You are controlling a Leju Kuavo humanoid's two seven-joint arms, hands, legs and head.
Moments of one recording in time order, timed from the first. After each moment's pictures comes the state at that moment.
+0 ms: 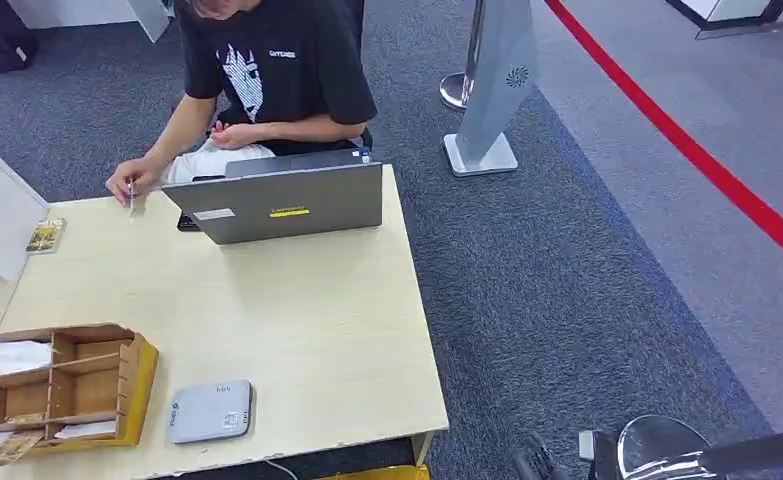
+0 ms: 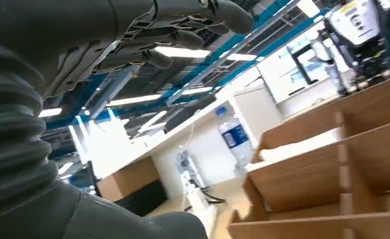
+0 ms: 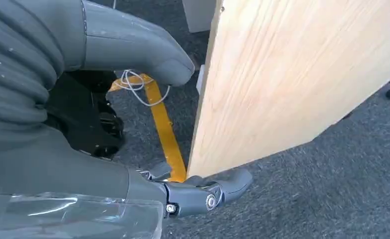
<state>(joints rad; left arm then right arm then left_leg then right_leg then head) 0.61 0.64 0.15 -1.72 -1.12 0.41 -0.06 0.33 0.17 -0.22 -1.27 -0.30 0.15 -0.03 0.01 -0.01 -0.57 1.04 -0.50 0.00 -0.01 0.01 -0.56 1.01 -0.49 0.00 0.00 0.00</state>
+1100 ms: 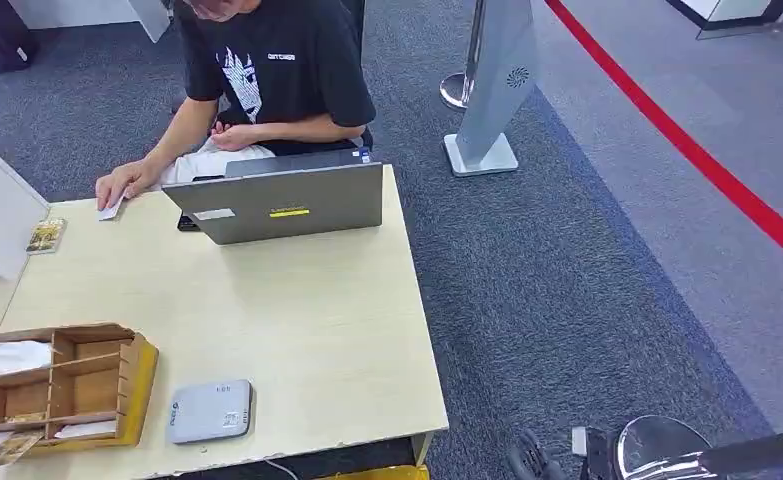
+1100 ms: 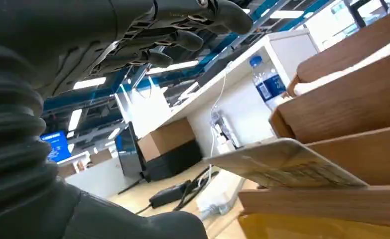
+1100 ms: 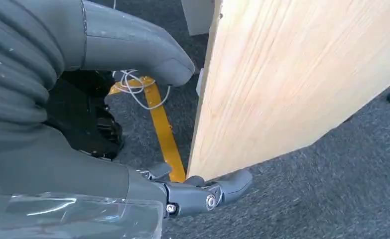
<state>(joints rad) 0.43 0.35 0.25 -1.55 -1.24 0.33 -0.16 0.32 0.16 -0.17 -1.26 -0.31 0.11 -0.04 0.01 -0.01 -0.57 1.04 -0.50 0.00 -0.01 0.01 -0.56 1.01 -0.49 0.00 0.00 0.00</state>
